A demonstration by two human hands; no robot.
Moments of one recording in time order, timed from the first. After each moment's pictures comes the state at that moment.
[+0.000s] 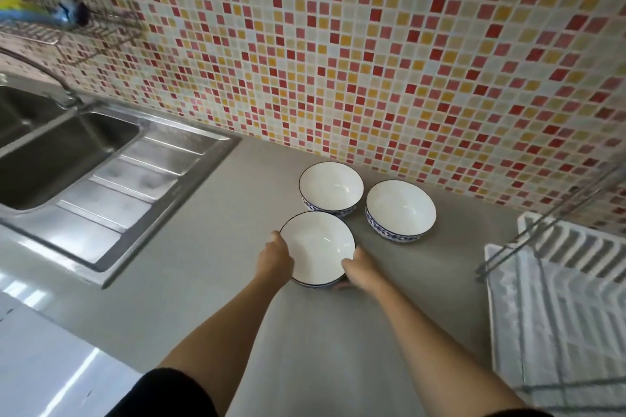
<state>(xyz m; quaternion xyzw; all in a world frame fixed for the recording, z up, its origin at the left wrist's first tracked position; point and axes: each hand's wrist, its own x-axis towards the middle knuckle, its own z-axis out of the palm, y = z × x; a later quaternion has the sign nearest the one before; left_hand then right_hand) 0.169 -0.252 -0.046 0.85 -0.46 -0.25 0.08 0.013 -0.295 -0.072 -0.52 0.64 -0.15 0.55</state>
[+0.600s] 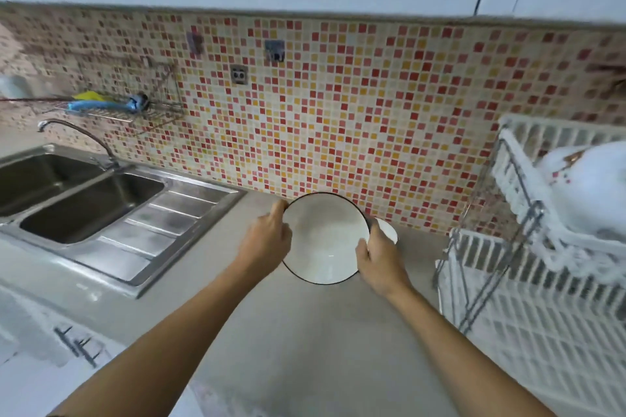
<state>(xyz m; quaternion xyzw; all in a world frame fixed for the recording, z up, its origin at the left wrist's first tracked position) 0.143 -0.114 0.143 0.72 -0.62 -0.06 0.28 -0.050 -0.152 0.107 -0.75 0.50 -0.36 0.25</state>
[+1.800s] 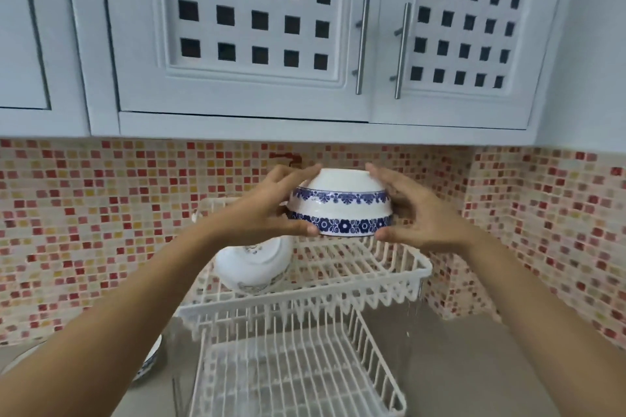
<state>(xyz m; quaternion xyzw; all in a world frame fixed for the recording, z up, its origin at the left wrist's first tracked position) -0.258 -0.133 0.350 0.24 -0.92 -0.18 0.27 -0.521 -0.044 0.338 -0.78 0.51 -0.36 0.08</state>
